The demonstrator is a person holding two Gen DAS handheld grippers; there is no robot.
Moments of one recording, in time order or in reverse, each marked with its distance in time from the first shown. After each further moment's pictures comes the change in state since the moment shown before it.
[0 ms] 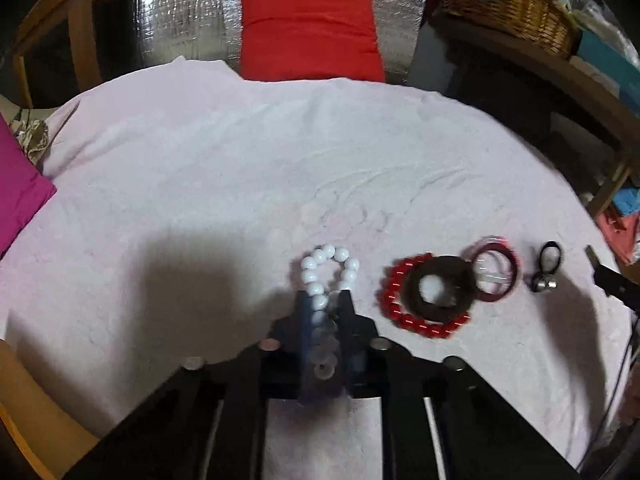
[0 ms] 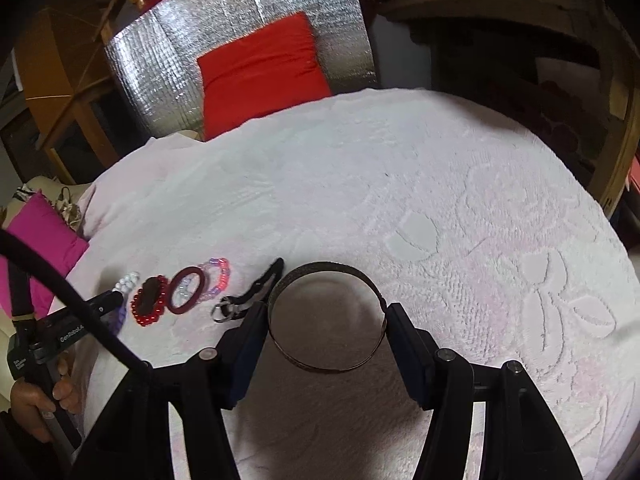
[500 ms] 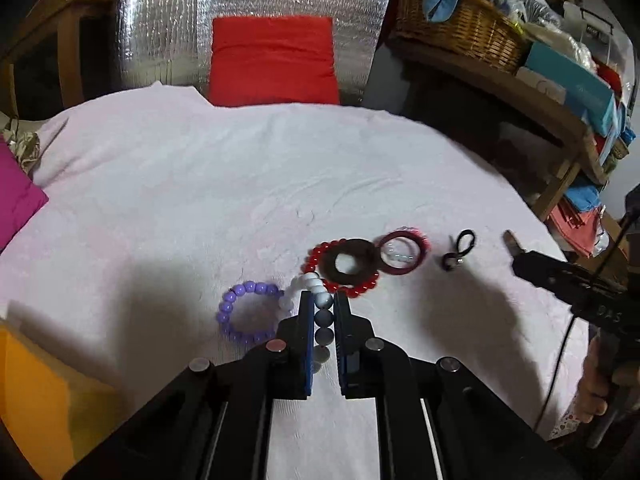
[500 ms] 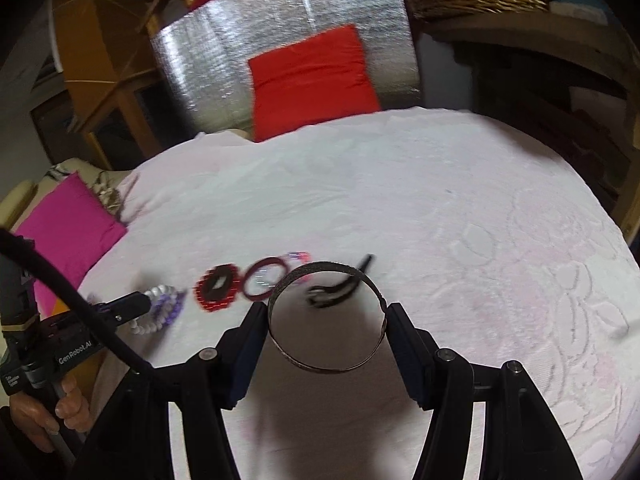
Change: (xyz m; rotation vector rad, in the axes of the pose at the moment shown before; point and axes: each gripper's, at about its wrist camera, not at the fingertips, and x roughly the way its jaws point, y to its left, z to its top) left arm -0.073 -0.021 -0.026 0.029 -0.071 -0.114; right arm -0.027 0.055 -0.013 -0.087 -0.039 0.099
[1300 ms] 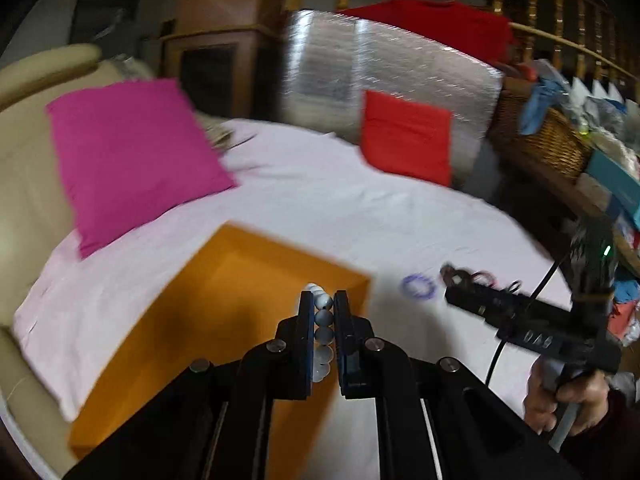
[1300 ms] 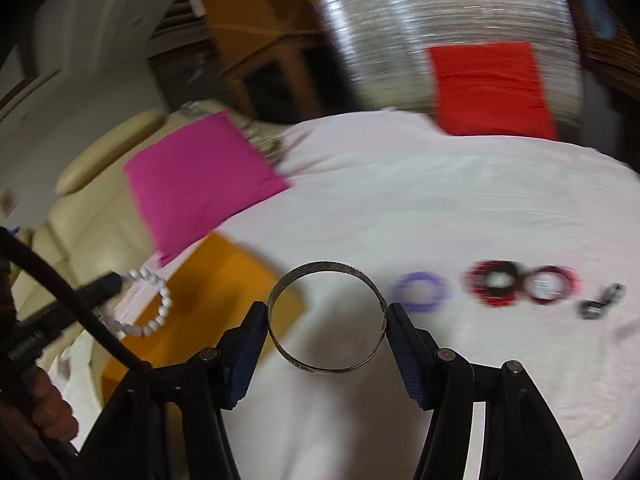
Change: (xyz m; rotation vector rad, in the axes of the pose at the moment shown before) left arm -0.220 0.115 -0.096 -0.280 -0.206 0.322; right arm -0.002 0.219 -0.039 -0.273 0.045 0.409
